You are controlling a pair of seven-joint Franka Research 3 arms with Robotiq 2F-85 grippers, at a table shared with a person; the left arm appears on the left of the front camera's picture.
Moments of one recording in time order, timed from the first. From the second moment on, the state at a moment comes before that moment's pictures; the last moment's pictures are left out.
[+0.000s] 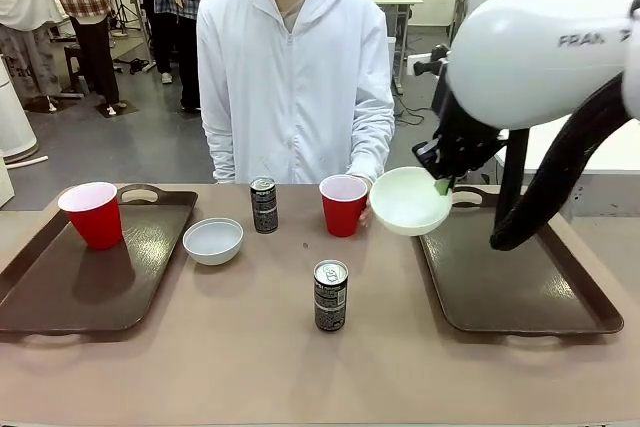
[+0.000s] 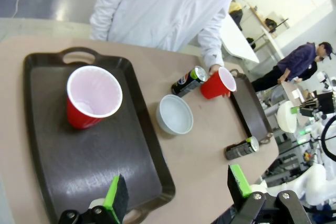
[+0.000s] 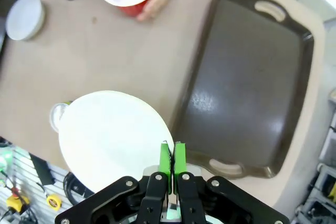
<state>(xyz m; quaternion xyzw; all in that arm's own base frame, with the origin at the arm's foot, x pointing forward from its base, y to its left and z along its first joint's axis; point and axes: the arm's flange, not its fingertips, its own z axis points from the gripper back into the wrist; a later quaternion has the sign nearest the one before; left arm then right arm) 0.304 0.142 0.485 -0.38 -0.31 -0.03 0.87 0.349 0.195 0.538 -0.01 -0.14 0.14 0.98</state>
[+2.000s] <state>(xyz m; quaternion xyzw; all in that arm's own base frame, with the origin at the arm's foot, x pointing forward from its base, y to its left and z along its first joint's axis) 0.304 0.142 0.485 -0.38 -0.31 -0.02 0.87 0.310 0.037 0.496 -0.03 -0.05 0.25 0.97</state>
